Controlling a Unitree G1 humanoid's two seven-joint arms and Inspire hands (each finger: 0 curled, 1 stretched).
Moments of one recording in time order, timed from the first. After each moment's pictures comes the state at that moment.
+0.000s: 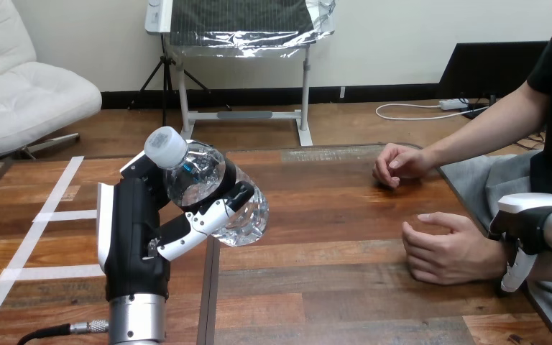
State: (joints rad) left arm 0.12 -0.05 -0.03 0.01 0.10 -0.48 0.12; right arm -0.63 -0.75 0.47 0.80 -0.80 0.01 0.52
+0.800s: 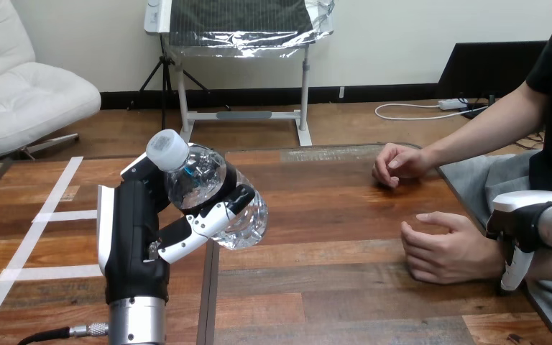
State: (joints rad) left arm 0.14 -0.05 -0.03 -0.01 0.12 -0.47 0.13; right arm -0.67 -0.74 0.51 0.86 -0.83 -0.01 0.51
